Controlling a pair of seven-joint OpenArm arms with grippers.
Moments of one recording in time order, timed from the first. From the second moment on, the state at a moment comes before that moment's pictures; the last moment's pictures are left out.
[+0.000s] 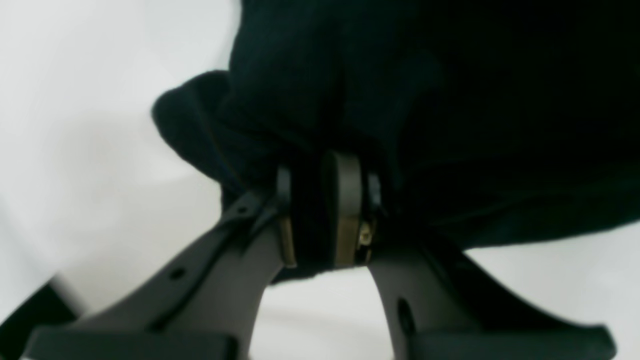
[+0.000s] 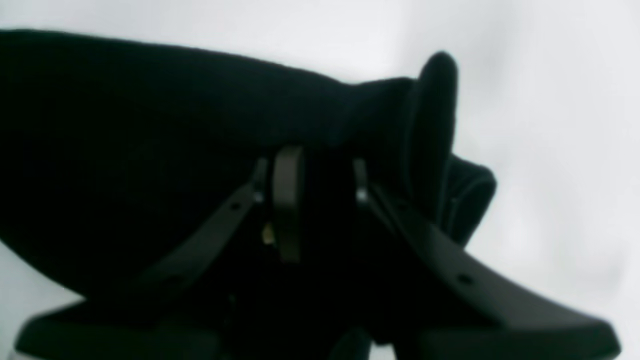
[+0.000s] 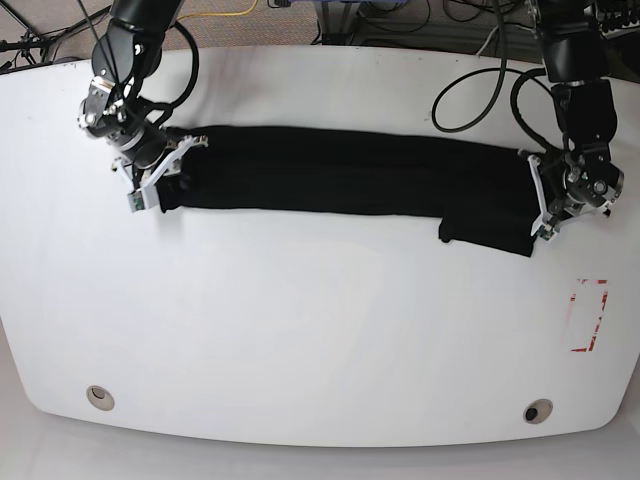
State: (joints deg) left arm -6.2 -20.7 -14.7 81.6 0.8 -42.8 62.7; right arm -5.8 8.6 27.9 82.0 17.7 39.3 -43.7
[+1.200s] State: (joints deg) left arm -19.4 -13.2 -17.7 91.3 -1.5 -42.9 73.9; right arm 2.0 10.7 28.7 74.1 15.6 37.5 -42.5
